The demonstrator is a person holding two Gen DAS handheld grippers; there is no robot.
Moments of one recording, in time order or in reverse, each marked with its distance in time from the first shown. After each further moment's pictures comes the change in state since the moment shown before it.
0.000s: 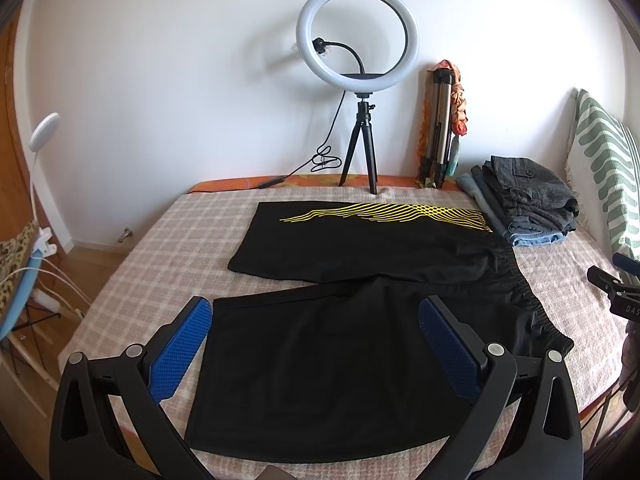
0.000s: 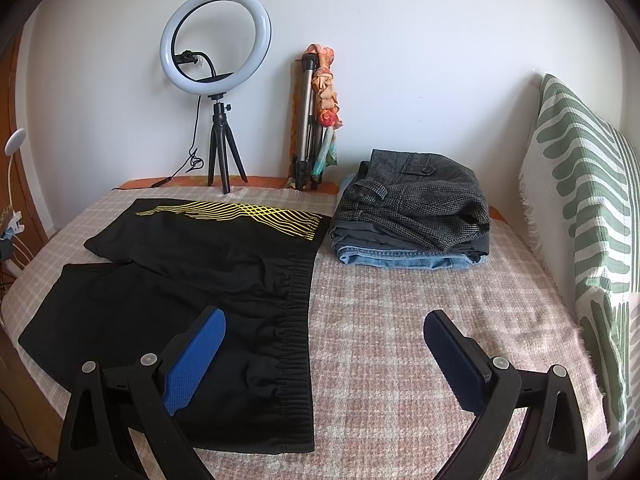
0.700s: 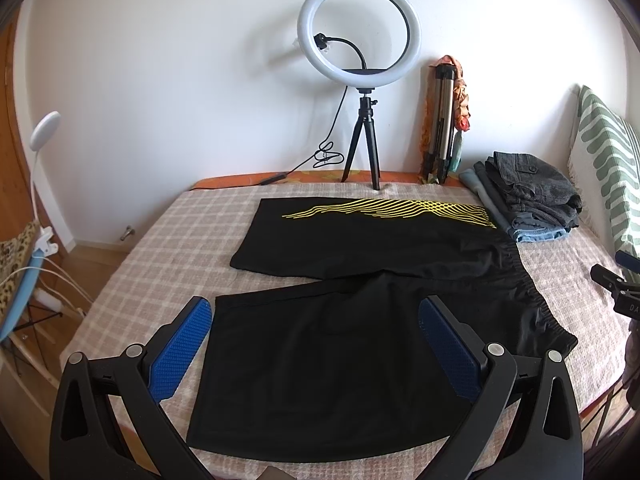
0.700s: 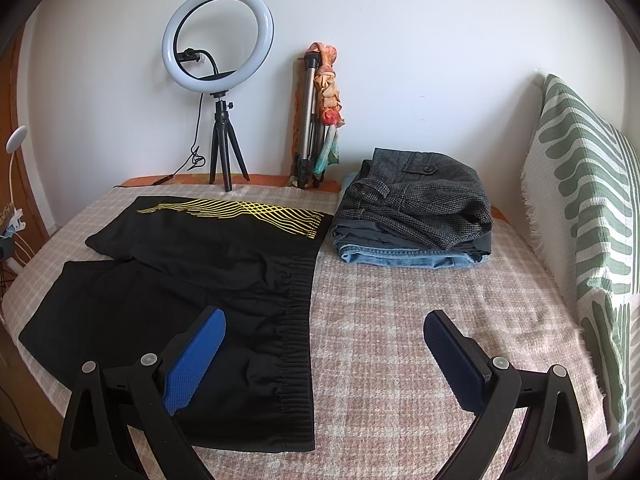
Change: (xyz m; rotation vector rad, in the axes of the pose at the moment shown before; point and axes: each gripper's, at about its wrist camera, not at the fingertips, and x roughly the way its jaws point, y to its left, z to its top) left arm 0.005 0.005 -0.004 0.005 0.013 0.003; right arm 0.001 0.000 -0.001 -0.004 0.005 0.006
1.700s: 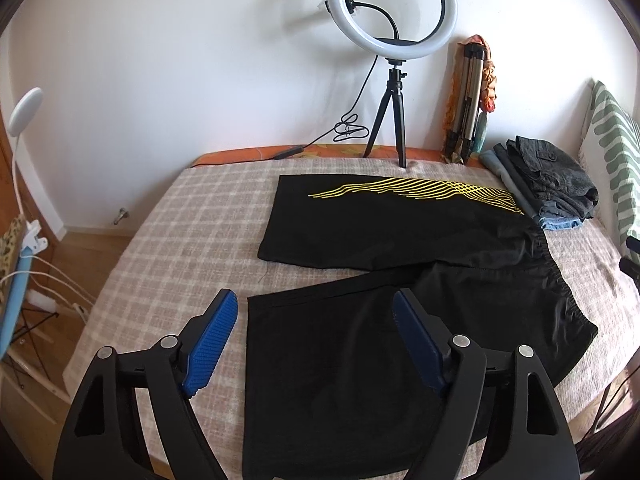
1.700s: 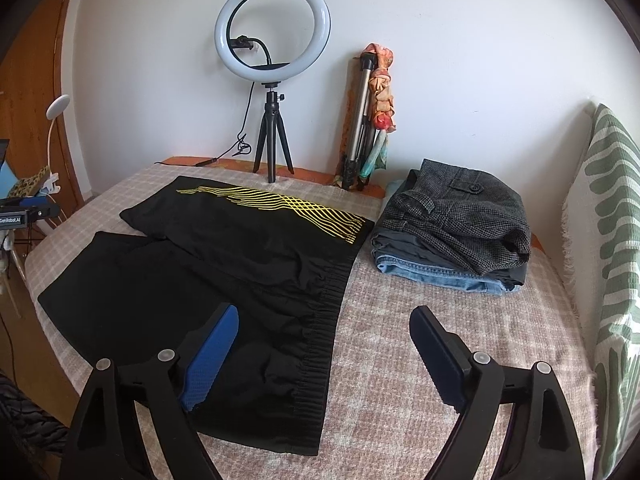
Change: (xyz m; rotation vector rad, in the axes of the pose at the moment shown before) left arm 0.047 0.060 0.024 0.017 0.111 -0.023; right arm 0.005 0.005 0.019 -0.134 0.024 0.154
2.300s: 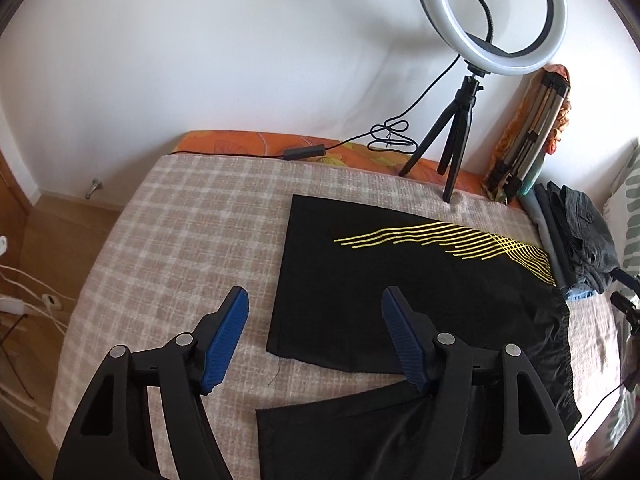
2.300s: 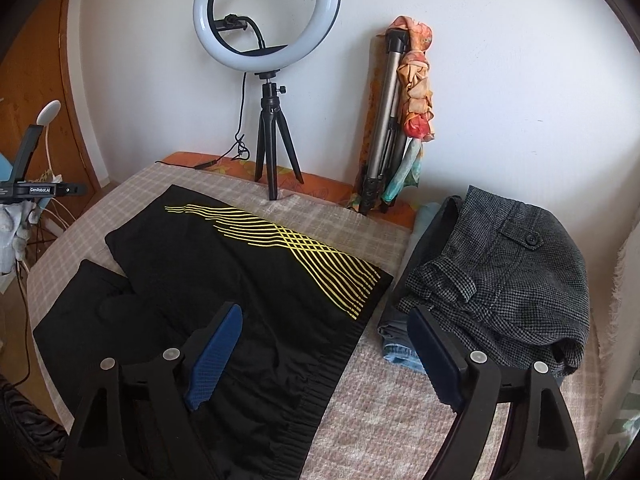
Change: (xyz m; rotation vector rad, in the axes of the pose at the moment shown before) left arm 0.124 0.057 0.099 -0.147 0.176 -0.084; right arm 0.117 -0.034 0.105 -0.054 0.110 0.125
